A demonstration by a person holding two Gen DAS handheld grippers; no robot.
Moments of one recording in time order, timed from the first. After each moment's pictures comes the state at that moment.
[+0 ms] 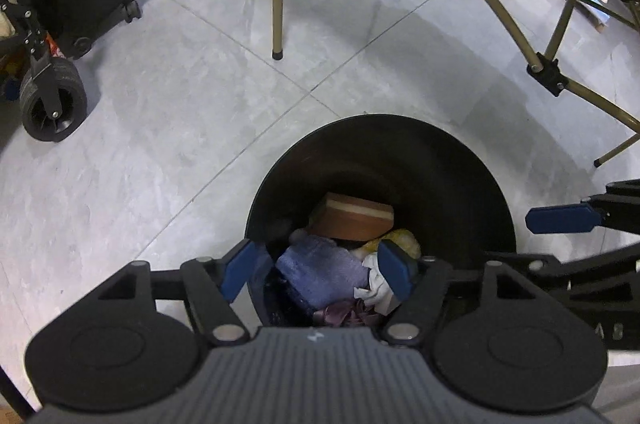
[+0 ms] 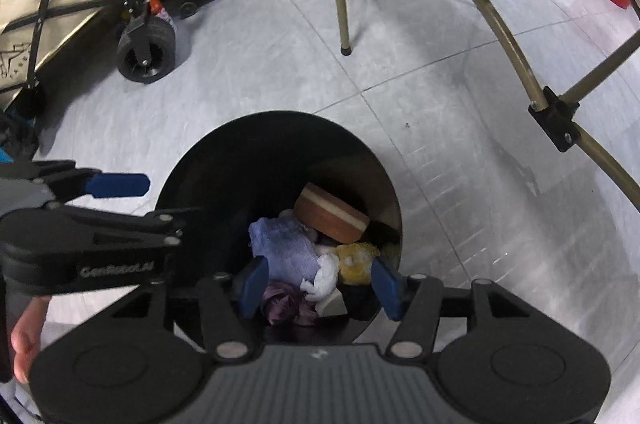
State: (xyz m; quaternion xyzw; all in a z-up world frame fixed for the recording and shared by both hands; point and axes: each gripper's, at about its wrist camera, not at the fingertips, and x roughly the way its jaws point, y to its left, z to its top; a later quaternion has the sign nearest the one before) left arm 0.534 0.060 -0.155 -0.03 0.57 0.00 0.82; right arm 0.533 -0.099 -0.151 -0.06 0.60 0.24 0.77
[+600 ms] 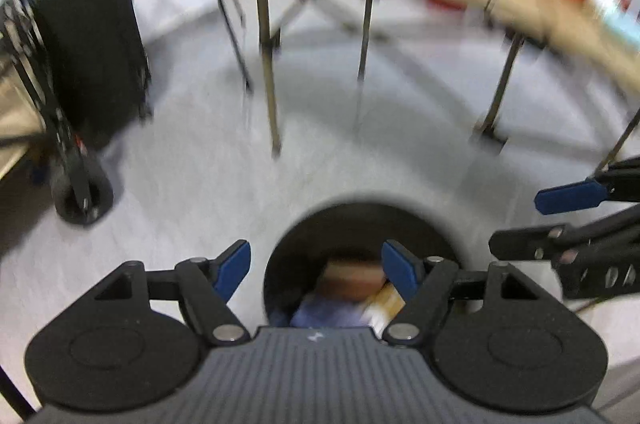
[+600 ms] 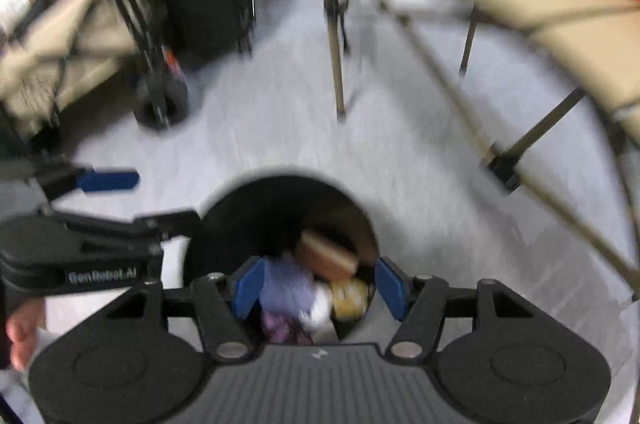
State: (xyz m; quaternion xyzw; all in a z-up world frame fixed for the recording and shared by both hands) left arm 0.474 0.043 -0.056 0.01 0.43 -0.02 0.90; right arm 0.486 -0.154 -0.050 -0.01 0.47 0.24 0.85
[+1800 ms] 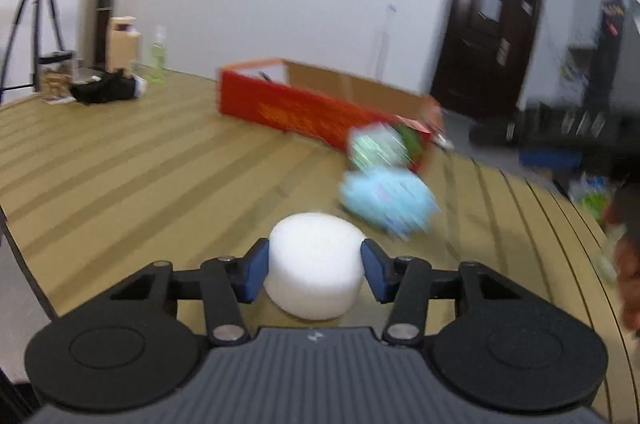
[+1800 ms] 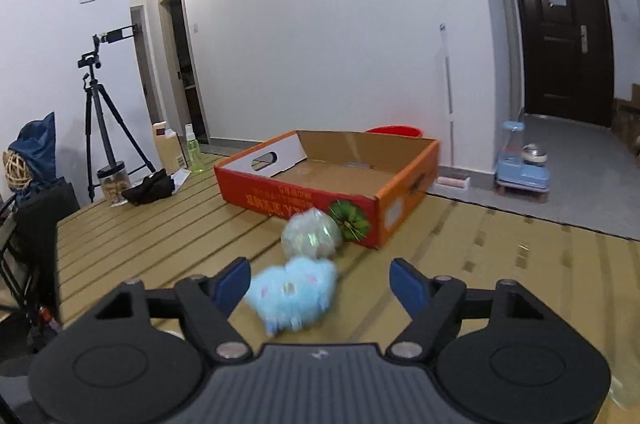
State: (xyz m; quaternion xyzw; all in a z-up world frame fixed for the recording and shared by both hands) left arm 0.577 -0.270 0.011 -0.05 0.26 -0.14 0.95; right arm 0.583 -0.510 0.054 0.08 0.24 0.03 0.97
